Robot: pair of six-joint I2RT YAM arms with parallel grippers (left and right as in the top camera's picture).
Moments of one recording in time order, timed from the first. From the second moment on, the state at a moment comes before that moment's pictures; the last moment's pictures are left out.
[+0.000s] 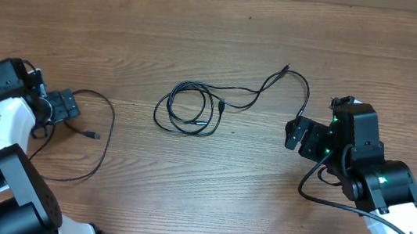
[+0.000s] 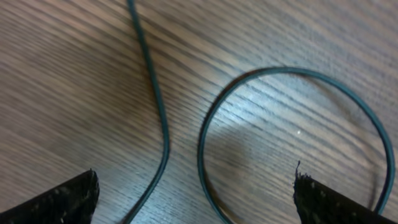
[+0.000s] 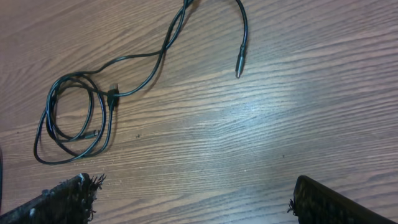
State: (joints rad) left arm 0.51 1.69 1.03 -0.54 0.04 -0.01; right arm 0.27 1.07 0.98 -0.88 0.00 0.51
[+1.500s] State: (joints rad) left arm 0.98 1.85 1.24 -0.73 -0.07 -0.36; right arm 0.27 1.07 0.98 -0.88 0.00 0.51
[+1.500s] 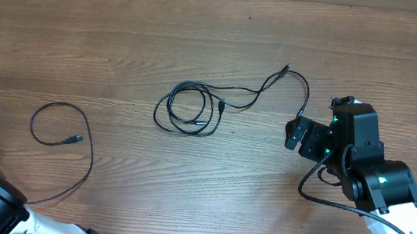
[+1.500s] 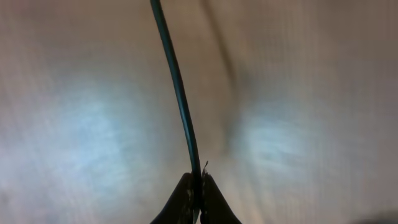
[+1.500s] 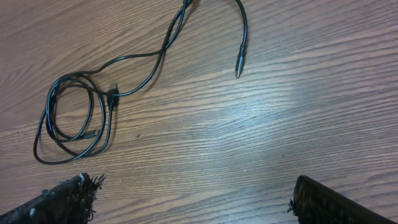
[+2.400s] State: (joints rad) left arm 0.27 1.37 1.27 -0.40 0.20 0.16; right arm 0.27 1.07 0.98 -0.88 0.00 0.51
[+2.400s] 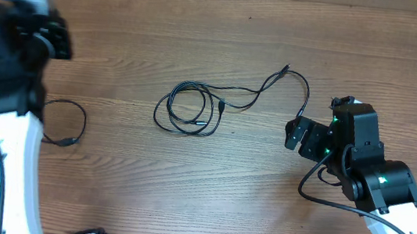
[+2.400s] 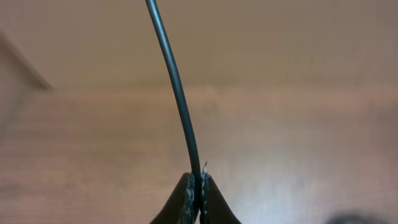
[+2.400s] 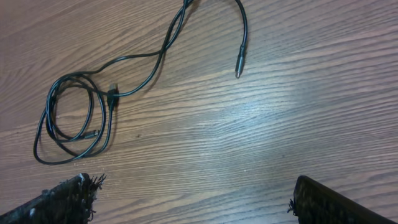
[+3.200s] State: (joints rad) left arm 0.20 1.65 1.26 -0.90 0.28 -0.23; right arm 0.27 1.07 0.98 -0.88 0.00 0.51
